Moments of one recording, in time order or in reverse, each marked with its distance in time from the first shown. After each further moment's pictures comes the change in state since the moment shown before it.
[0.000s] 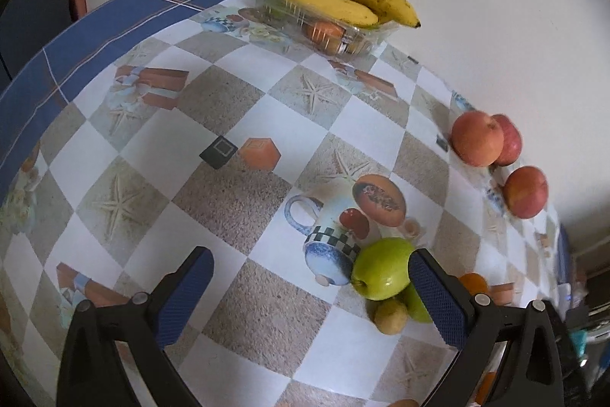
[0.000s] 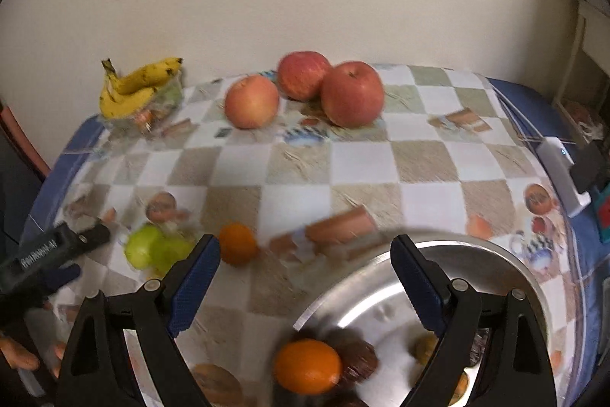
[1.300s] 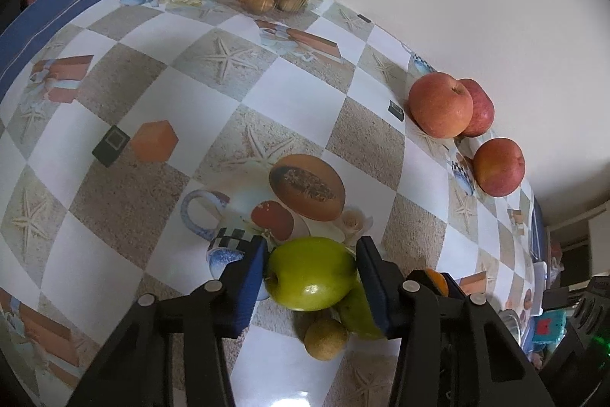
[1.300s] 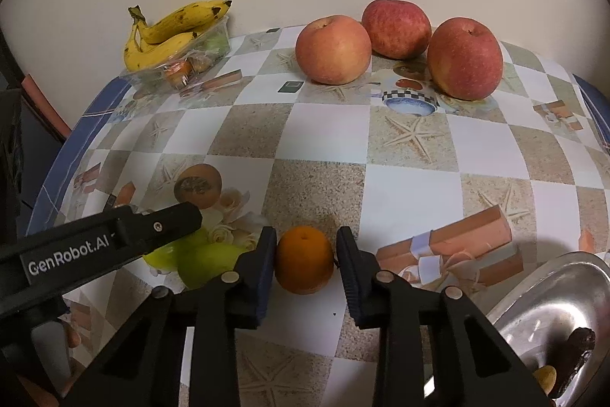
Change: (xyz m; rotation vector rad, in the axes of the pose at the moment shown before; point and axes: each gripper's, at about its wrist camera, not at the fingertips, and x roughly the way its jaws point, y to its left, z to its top) left arm 0.037 -0.041 0.008 0.049 0.128 -0.154; right arm 0.072 0.053 -0.009 -0.071 0.125 0.132
